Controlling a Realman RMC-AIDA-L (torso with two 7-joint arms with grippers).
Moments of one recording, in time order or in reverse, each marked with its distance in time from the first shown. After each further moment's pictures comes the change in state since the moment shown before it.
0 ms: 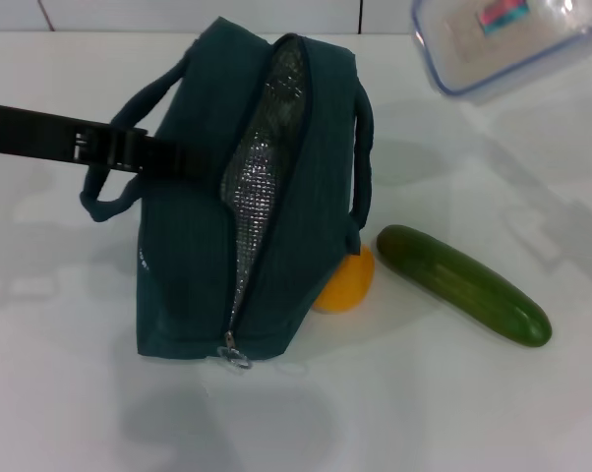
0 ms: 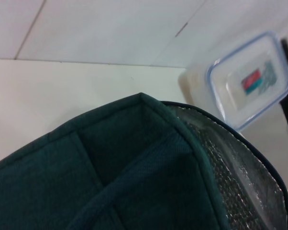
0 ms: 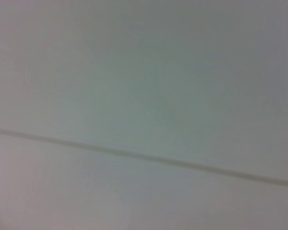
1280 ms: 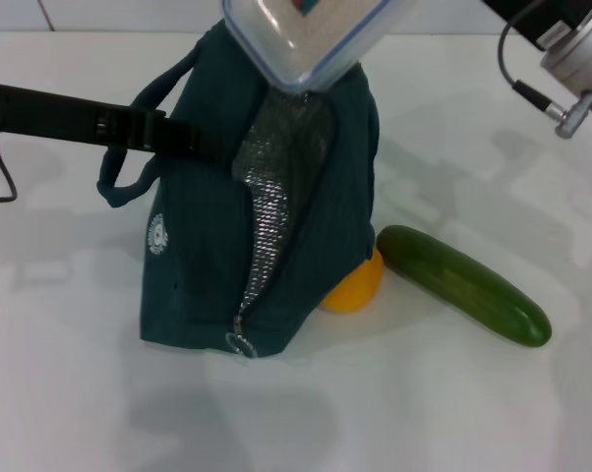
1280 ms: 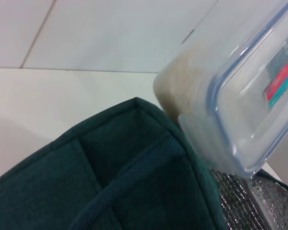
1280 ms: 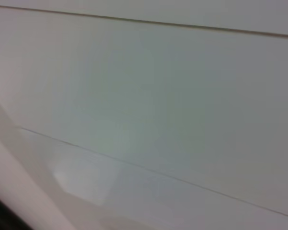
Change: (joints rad) left arm -0.035 0.002 0.015 -0.069 0.023 -0.079 0.020; right arm 0.312 0.000 -0.015 0.155 -0.127 0.042 -0.065
